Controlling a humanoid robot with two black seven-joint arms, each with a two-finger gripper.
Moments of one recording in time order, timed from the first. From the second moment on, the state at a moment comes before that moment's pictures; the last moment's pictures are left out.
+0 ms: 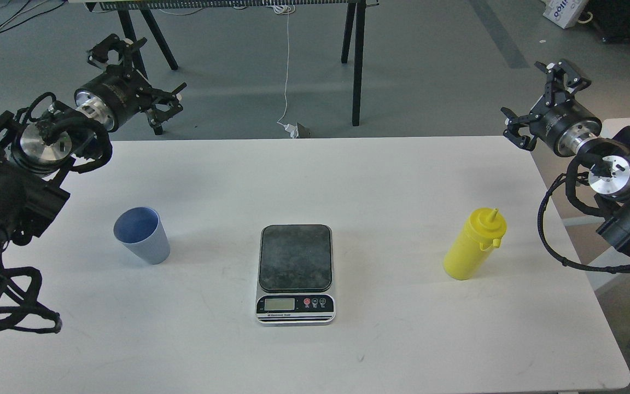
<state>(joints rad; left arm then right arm) -1.00 0.29 -0.84 -0.33 -0.21 -0.49 0.23 1.01 -0.30 0.31 0.16 0.31 0.49 0.10</state>
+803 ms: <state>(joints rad) -1.04 0.28 -0.89 -0.32 -0.23 -0.49 0.14 1.01 -0.29 0.31 0.16 0.31 0.49 0.10</state>
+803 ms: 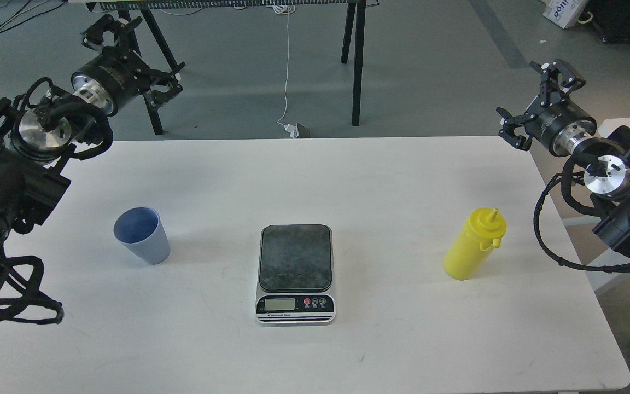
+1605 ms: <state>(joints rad) -1.10 0.52 -0.65 -0.34 0.33 -0.49 -0.15 1.00 -0.28 0.32 0.16 0.31 0.49 0.12</state>
